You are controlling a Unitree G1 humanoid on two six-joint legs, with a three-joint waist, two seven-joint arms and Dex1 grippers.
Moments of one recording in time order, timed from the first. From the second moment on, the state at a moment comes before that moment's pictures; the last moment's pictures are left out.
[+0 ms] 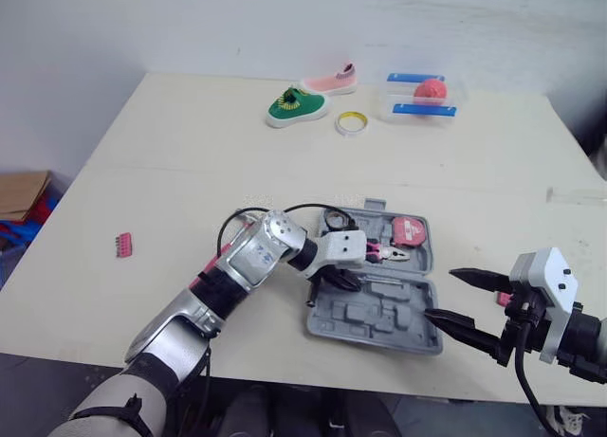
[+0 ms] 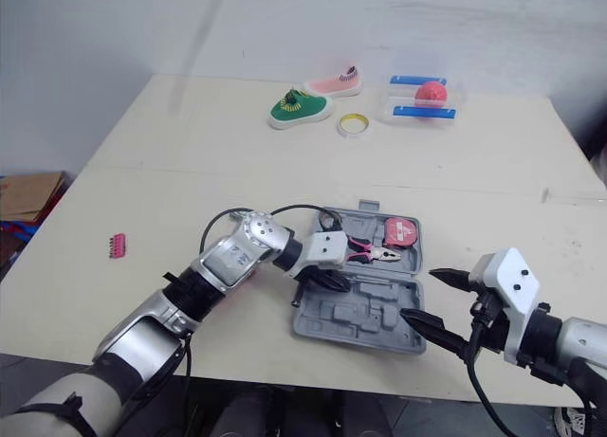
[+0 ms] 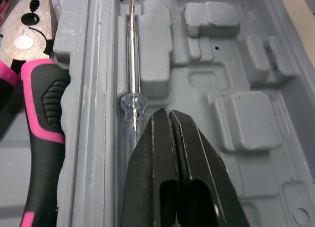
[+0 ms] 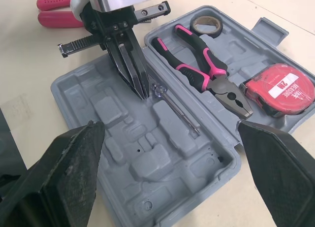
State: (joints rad) left arm -0.85 0.28 -0.61 0.27 0.02 0.45 -1.14; right arm 0.36 -0.88 -0.59 -0.78 0.82 0.76 0.79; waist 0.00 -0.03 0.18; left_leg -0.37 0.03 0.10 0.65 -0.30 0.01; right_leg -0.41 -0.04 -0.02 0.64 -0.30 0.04
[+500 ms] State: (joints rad) left arm -0.78 0.29 -0.44 0.21 -0.11 0.48 -1.19; right arm 0.36 -0.88 -0.59 -0.78 0.81 0.76 0.78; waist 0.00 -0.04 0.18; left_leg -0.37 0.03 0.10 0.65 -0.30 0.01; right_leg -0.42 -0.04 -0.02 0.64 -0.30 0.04
